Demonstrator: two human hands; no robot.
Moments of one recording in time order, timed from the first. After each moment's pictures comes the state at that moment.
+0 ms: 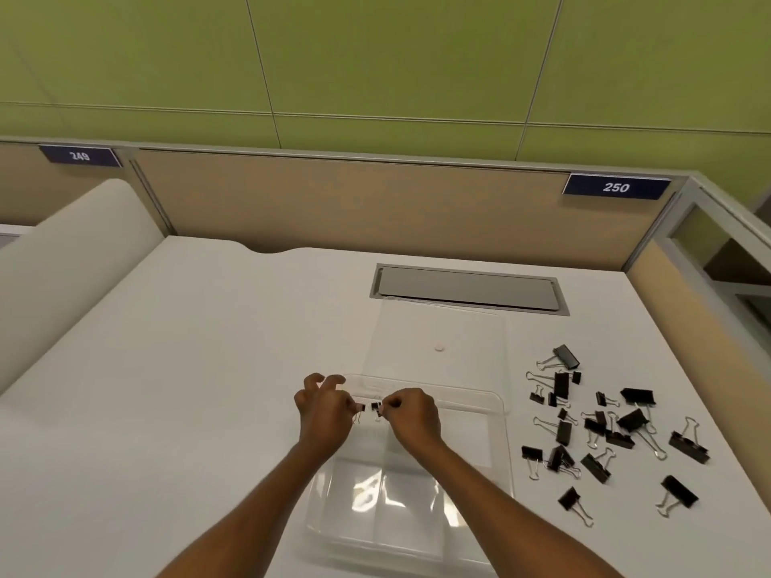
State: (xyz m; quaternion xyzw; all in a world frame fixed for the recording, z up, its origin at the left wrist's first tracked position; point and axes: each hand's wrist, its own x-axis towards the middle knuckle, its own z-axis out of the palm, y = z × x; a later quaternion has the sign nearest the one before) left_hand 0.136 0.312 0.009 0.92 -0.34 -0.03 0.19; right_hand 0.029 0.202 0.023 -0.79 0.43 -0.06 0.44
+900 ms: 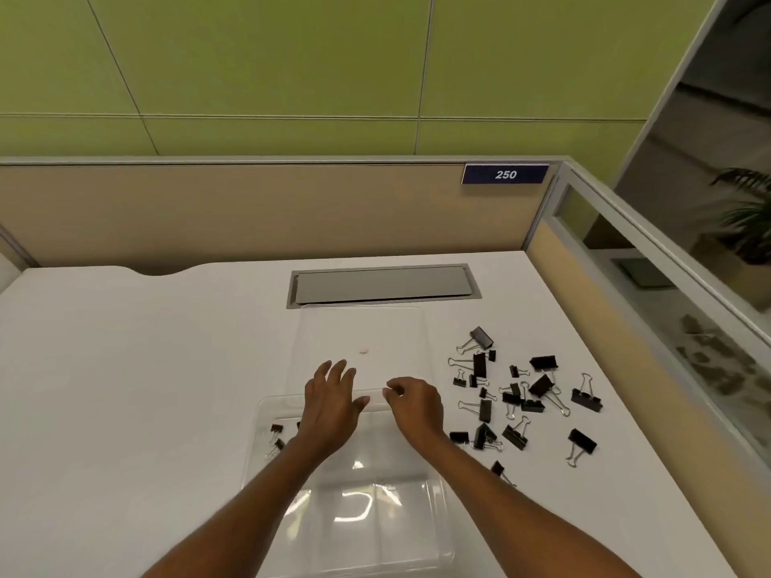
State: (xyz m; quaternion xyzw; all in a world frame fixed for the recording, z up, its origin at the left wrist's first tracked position) left_hand 0.084 0.207 0.009 0.84 -0.51 -0.05 0.18; right_hand -0.044 0.120 0.020 -0.76 0.50 -0.18 0.36
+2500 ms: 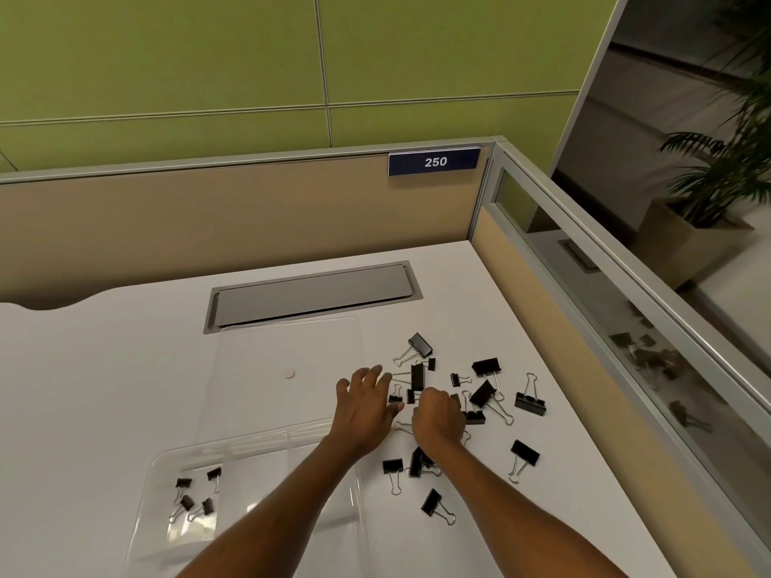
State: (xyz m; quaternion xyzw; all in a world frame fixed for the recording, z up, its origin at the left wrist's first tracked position) left_hand -0.024 0.057 -0.003 0.79 -0.60 -0.09 0.08; right_hand -0.140 -0.004 -0.018 -0.76 0.62 0.00 0.18
